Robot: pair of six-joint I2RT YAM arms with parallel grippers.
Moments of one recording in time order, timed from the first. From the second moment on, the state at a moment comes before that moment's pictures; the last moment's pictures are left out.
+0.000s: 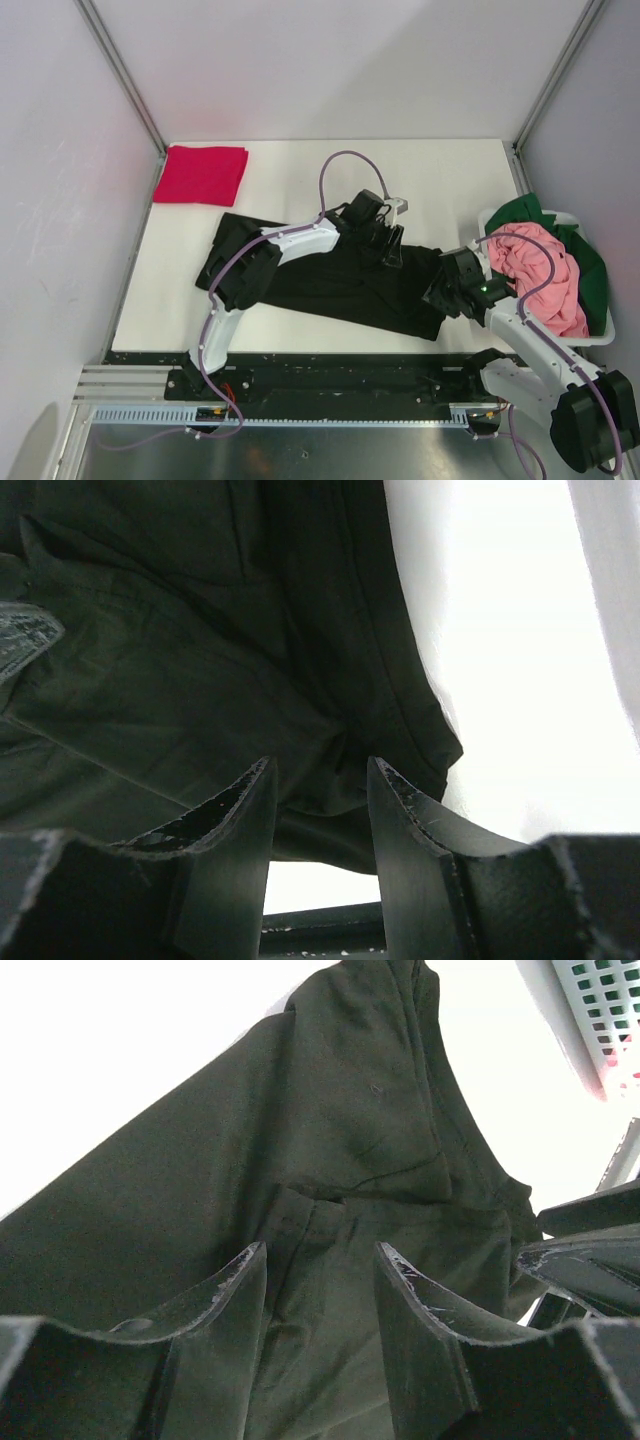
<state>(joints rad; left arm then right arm) -0.82 2.16 1.57 -0.20 0.44 -0.31 0.38 0.93 0.53 -0.64 0.14 0.90</state>
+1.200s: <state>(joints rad) -0.85 2.14 1.55 -0.20 0.39 -0.29 0.36 1.03 0.53 -0.52 0.14 0.88</state>
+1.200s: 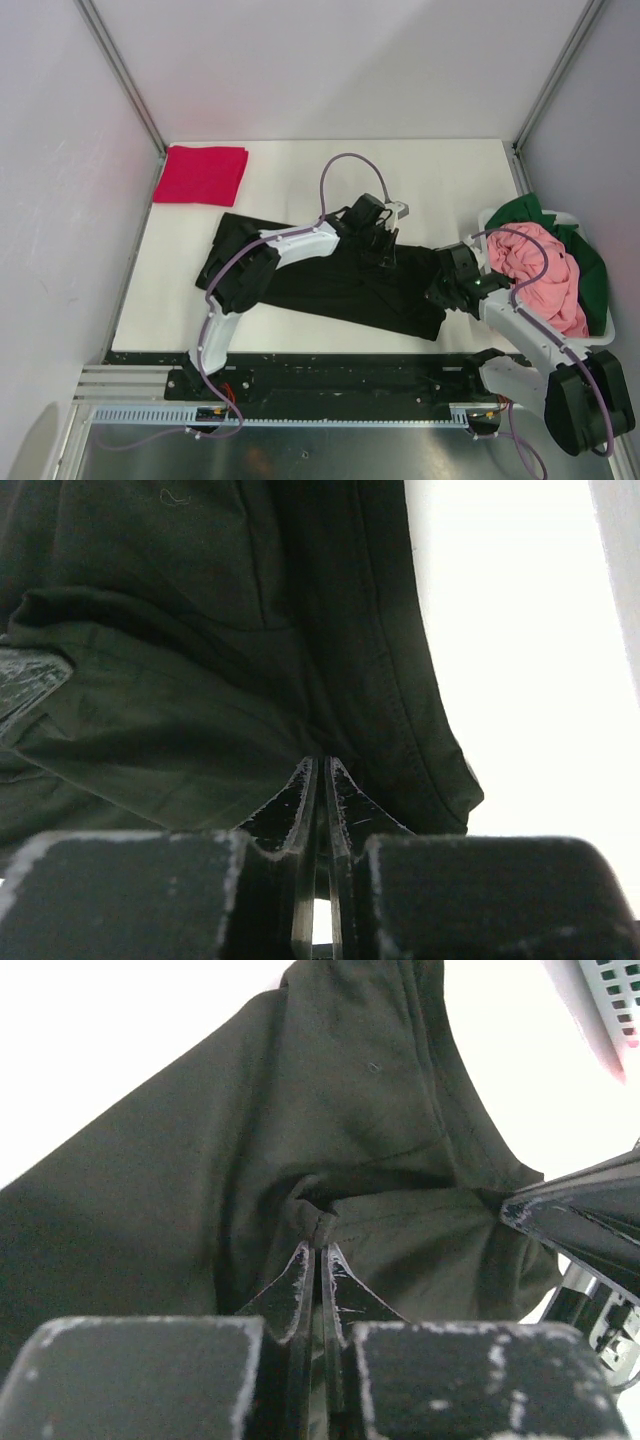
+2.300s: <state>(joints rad) -0.85 1.90 1.30 -0.20 0.25 -0.33 0.49 0.97 0.59 -0.64 0.24 0.89</state>
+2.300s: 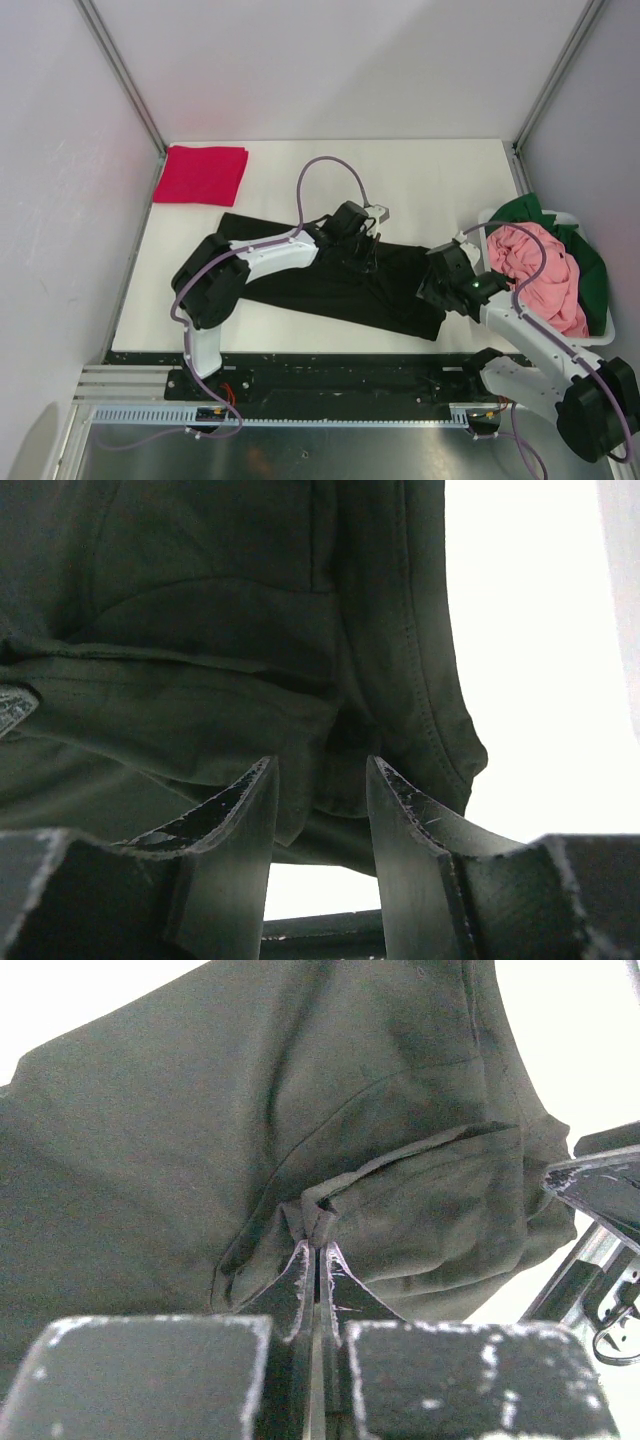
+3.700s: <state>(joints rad) -0.84 2.06 1.45 -0.20 0.28 -0.33 0.48 1.06 0.62 -0.62 0.31 0.85</state>
